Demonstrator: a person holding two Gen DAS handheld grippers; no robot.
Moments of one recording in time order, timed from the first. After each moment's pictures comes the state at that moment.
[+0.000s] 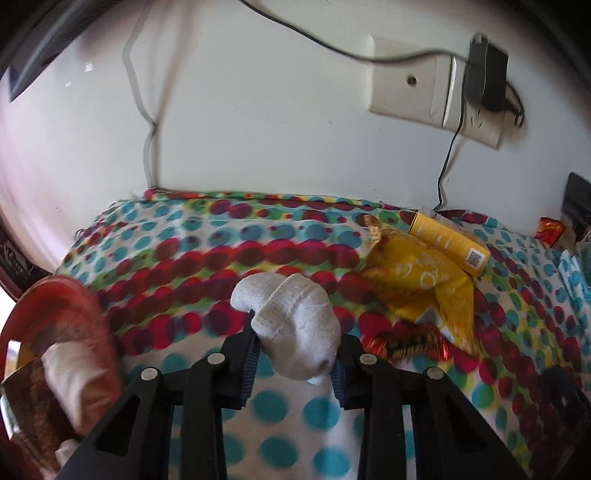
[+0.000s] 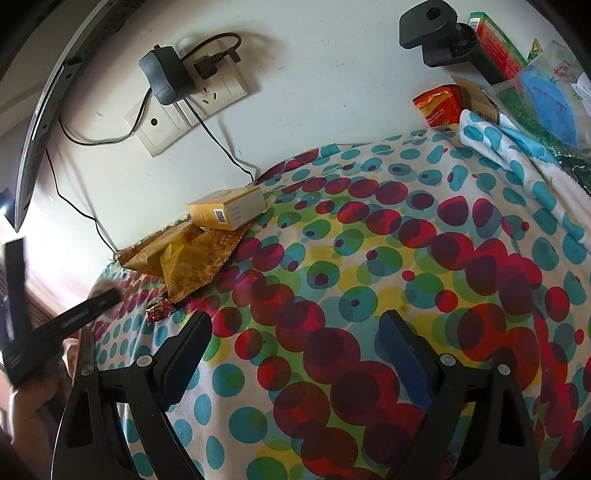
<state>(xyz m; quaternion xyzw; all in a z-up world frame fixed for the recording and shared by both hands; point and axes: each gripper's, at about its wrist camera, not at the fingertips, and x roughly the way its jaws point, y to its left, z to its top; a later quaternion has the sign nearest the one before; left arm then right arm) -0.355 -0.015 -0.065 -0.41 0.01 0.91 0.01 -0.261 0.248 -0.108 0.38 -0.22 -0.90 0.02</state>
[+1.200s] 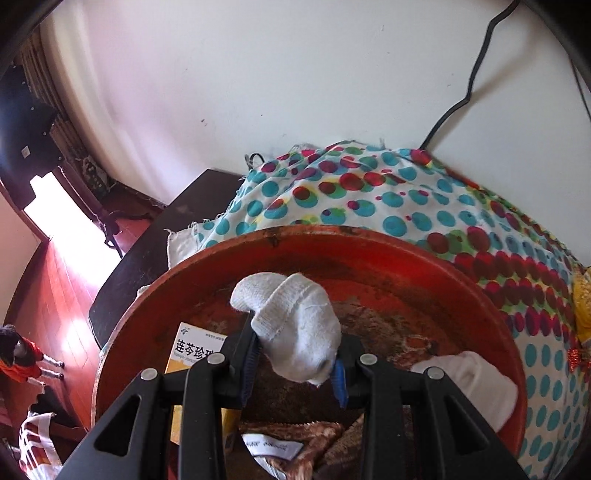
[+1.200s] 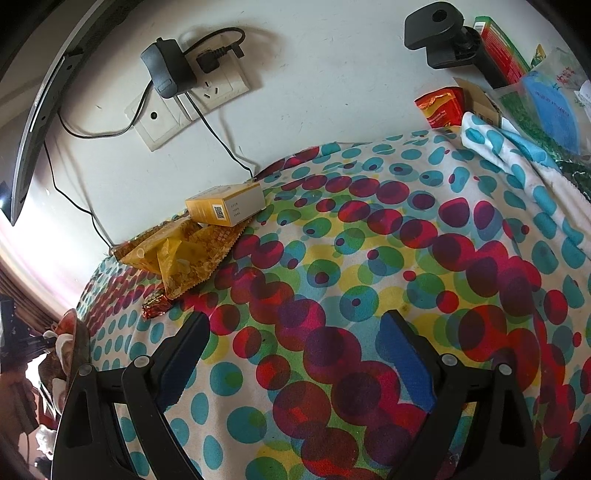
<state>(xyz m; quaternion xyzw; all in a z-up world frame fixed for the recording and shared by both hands) -0.343 -0.286 -0.071 -0.48 -0.06 0.85 -0.19 -0.262 0.243 -0.109 0.38 -0.21 -0.90 0.01</state>
